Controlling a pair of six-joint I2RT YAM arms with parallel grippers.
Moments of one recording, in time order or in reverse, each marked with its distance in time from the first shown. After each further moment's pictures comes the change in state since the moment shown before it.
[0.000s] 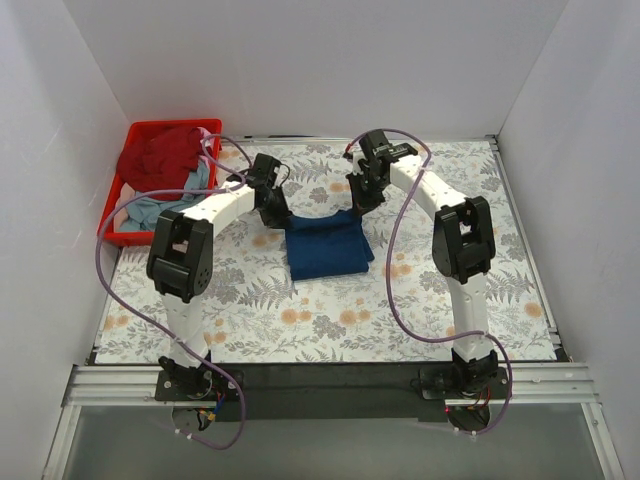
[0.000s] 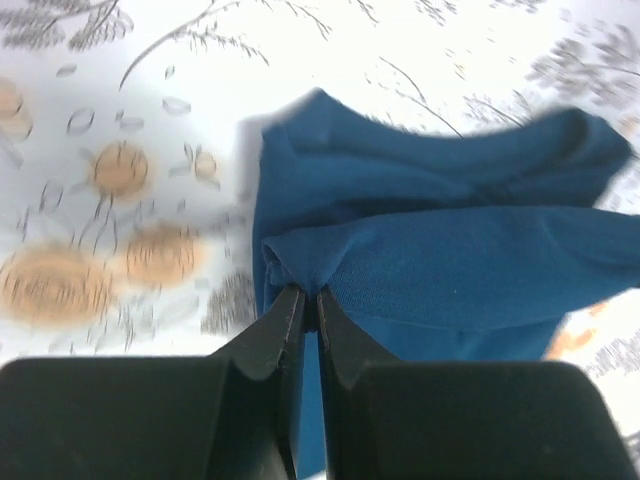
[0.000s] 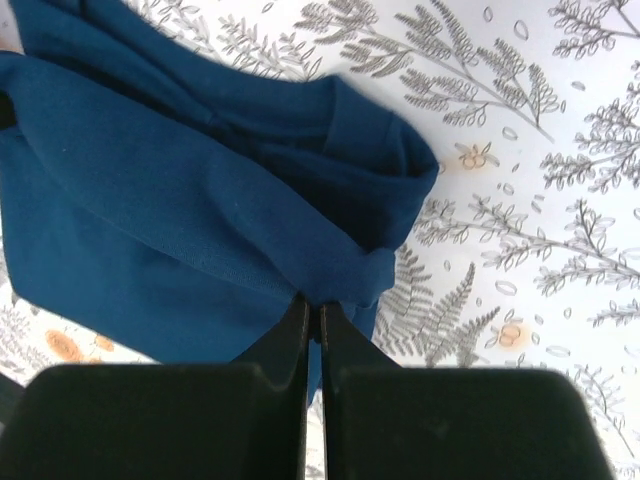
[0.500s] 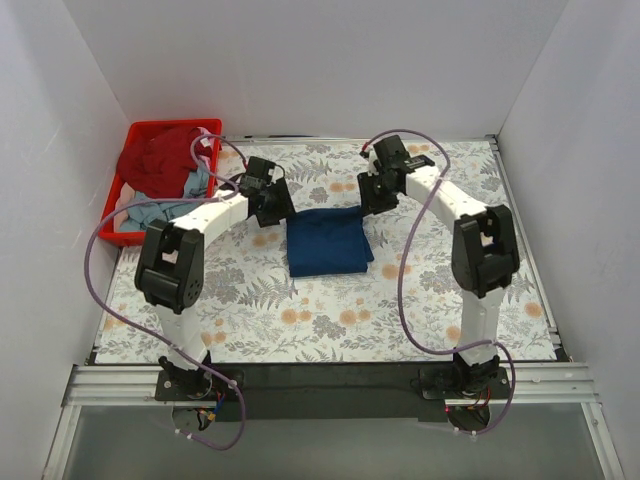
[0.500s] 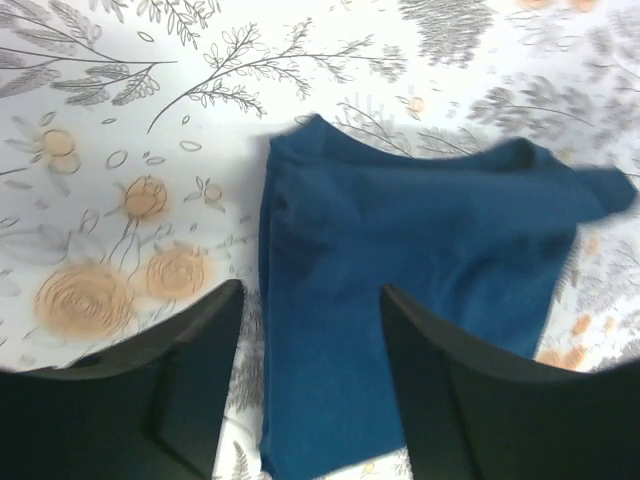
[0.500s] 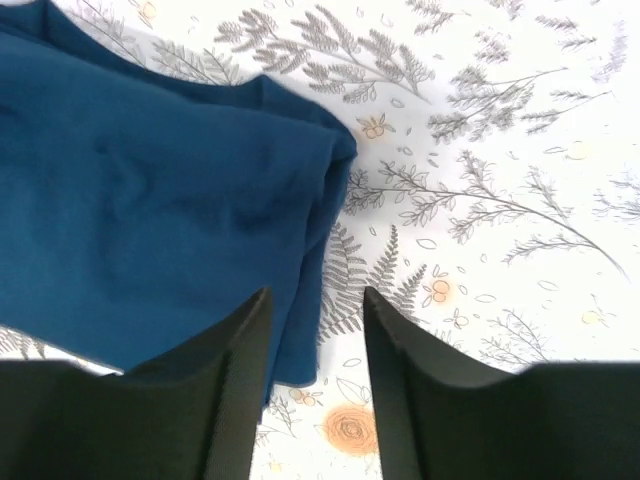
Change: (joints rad) left arm 0.002 -0.058 -0.112 0.201 -0.064 0.014; right arm -0.030 -0.140 -0.243 0.215 0.108 0.043
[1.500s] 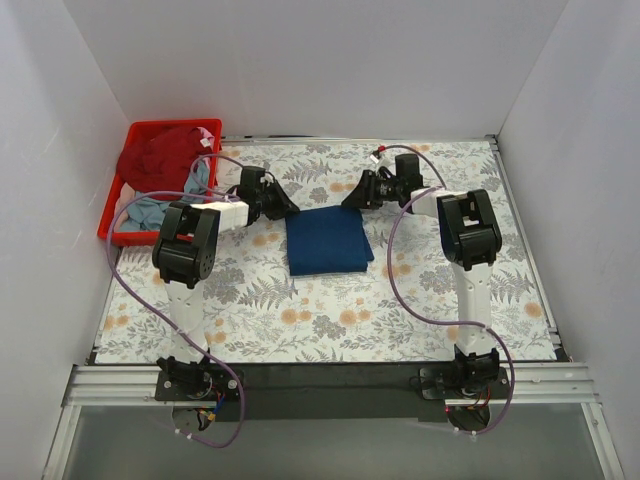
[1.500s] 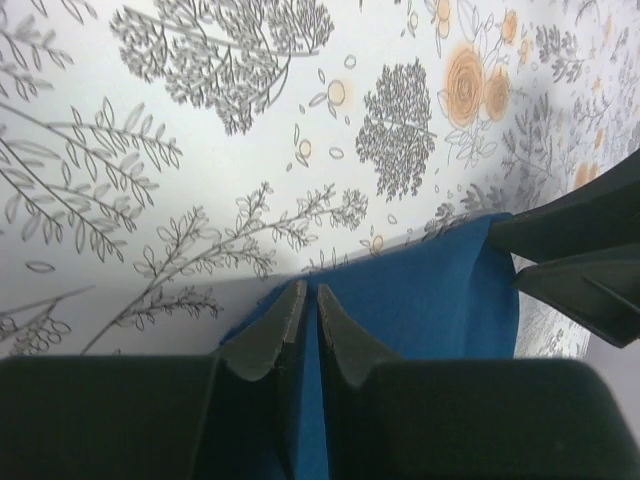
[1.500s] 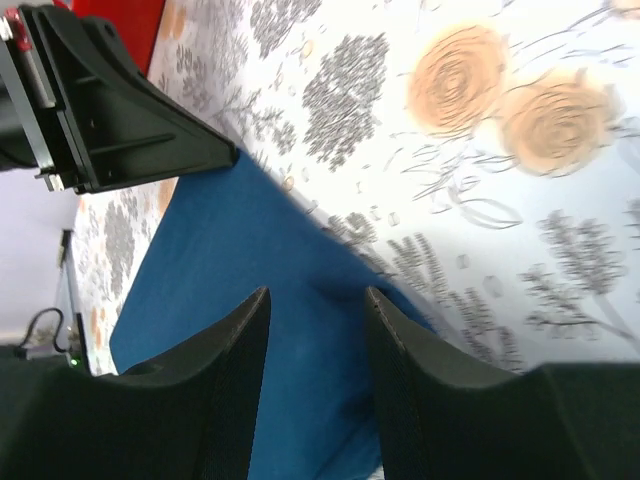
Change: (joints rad) left arm 0.084 0.210 -0.082 0.525 0.265 -0.113; right arm -0.145 0.254 -0.192 0.901 -0.688 0.307
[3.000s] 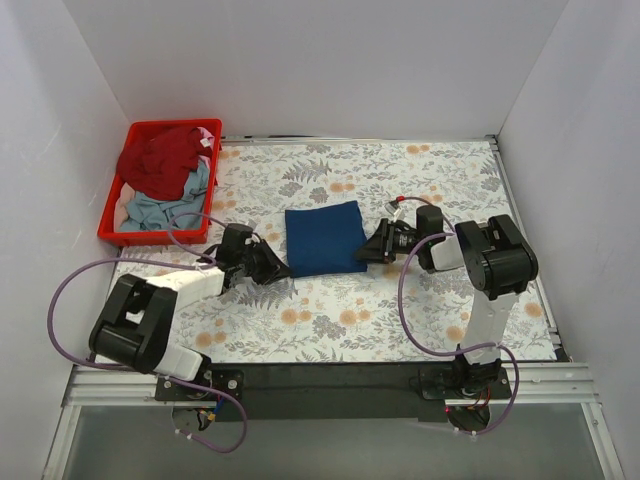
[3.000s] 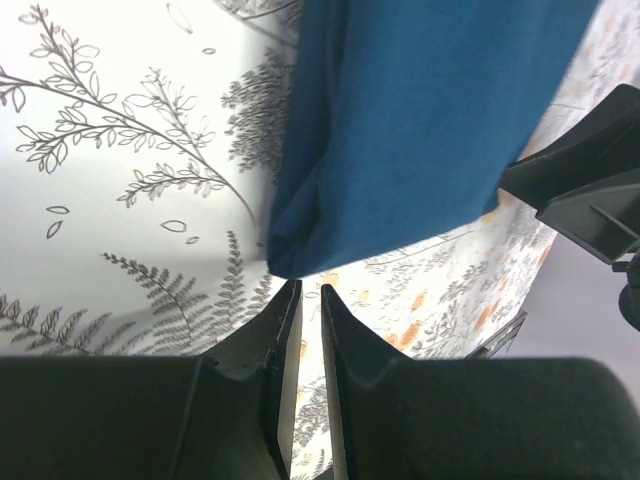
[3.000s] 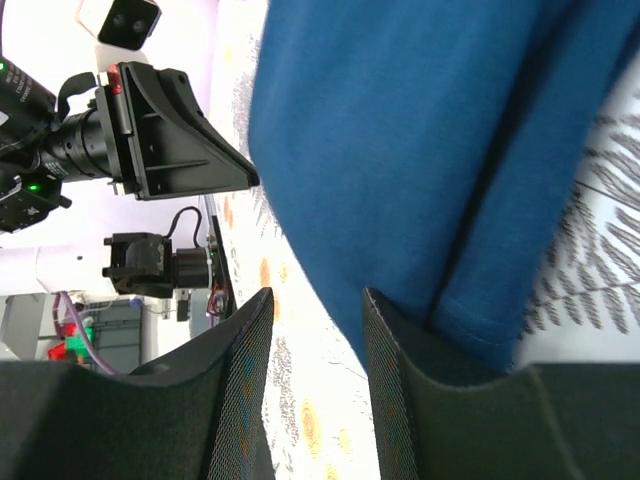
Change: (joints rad) left arm -0.100 -0.642 -0.724 -0.035 0.032 -0.204; right arm -0.015 -0.342 -0.792 0.540 -0.172 0.347
